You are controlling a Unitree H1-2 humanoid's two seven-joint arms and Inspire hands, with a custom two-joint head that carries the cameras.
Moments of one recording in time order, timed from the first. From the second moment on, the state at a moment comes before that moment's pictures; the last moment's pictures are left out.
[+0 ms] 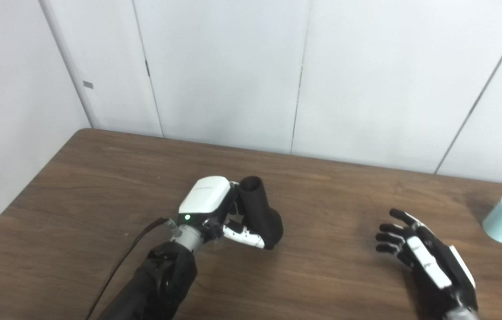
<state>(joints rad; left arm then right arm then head) -0.28 0.34 -0.39 -0.18 0.87 0.33 -0.14 -0.09 -0.11 -0.09 -0.15 0.27 0.20 0.17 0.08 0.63</state>
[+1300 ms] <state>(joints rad) -0.20 0.28 -0.43 -0.22 1.03 0.18 -0.24 -0.29 -0.53 -0.18 -0.44 -0.15 0.33 0.15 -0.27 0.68</state>
